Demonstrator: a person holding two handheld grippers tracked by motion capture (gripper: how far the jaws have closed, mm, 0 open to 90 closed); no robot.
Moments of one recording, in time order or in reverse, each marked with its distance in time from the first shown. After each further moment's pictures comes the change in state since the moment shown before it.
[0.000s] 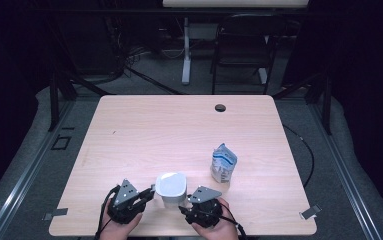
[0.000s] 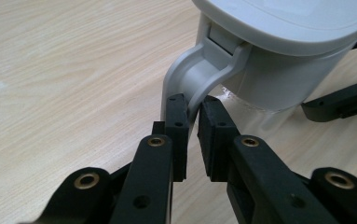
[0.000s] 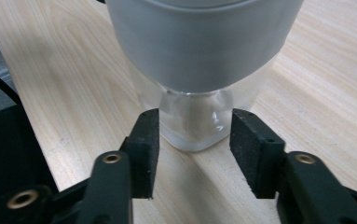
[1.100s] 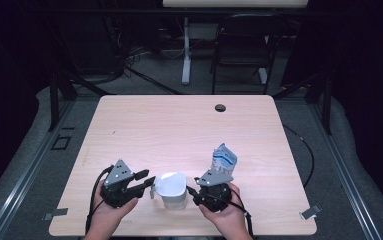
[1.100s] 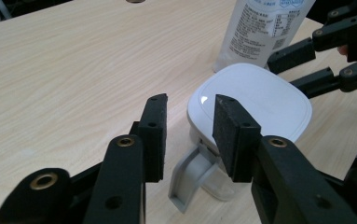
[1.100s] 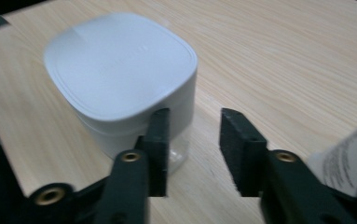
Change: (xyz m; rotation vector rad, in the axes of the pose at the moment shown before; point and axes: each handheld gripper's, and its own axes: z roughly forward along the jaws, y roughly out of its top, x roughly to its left) left arm 0.012 0.064 -0.025 -0.037 -0.067 0.045; right arm -0.025 0.042 -0.037 -0.064 -0.081 0.035
